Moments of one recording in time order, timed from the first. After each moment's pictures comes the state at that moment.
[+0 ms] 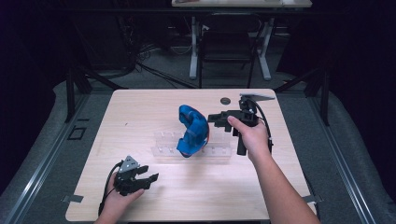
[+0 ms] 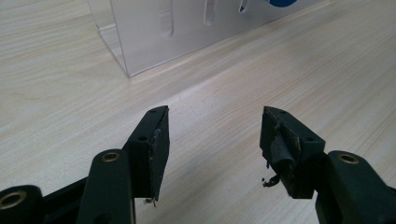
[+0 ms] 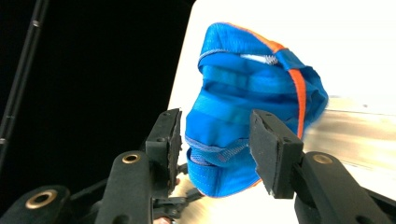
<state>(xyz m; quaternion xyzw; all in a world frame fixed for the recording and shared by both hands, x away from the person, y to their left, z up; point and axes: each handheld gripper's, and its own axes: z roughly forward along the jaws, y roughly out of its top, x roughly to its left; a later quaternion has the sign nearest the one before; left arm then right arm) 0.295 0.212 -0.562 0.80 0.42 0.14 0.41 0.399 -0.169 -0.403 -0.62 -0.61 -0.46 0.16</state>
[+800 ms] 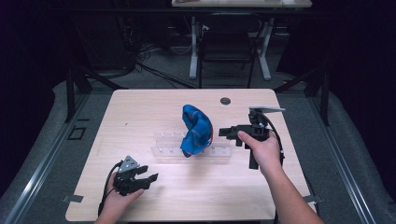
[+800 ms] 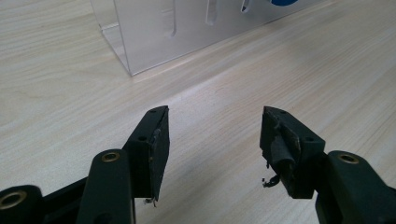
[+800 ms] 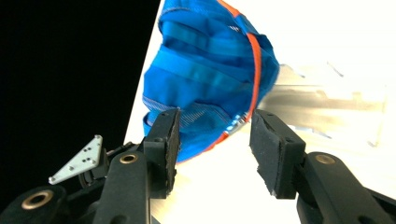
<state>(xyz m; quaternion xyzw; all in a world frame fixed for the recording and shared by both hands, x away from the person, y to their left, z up) 0.294 0.213 -0.562 0.80 0.42 0.13 0.41 0.369 -0.195 -0.424 -0.63 -0.63 -0.44 0.12</state>
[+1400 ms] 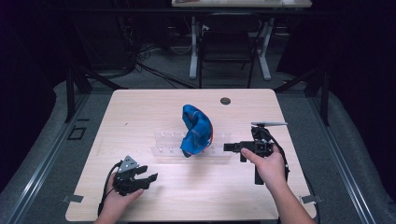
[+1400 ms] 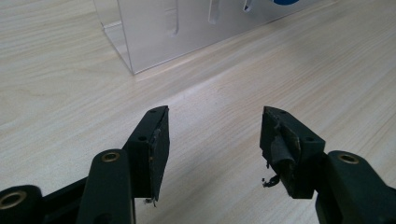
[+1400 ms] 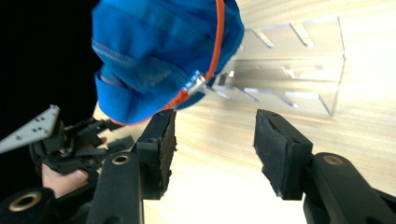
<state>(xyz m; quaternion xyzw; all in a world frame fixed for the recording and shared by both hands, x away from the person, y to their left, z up) 0.295 0.214 -0.563 0.80 0.42 0.13 0.41 0.340 -0.204 -0.453 -0.61 -0.67 -0.41 0.08</state>
